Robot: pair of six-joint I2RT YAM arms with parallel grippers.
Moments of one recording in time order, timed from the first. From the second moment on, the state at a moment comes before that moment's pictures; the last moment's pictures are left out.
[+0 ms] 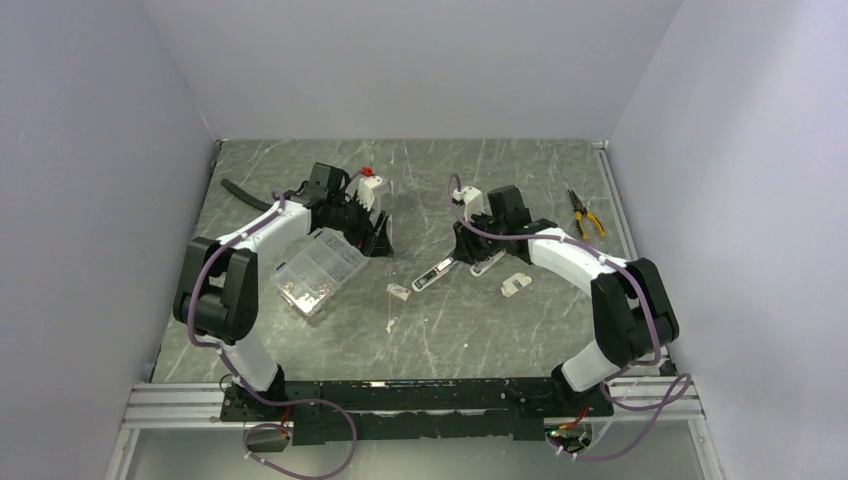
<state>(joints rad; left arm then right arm) -0.32 1.70 1.18 -0.43 0.73 0.26 0.41 1.57 0.95 -0.23 -0.45 -0.15</state>
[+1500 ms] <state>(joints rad) -0.32 1.66 1.18 -0.46 0.67 0.21 0.56 1.74 1.21 -0.38 -0.07 -0.28</state>
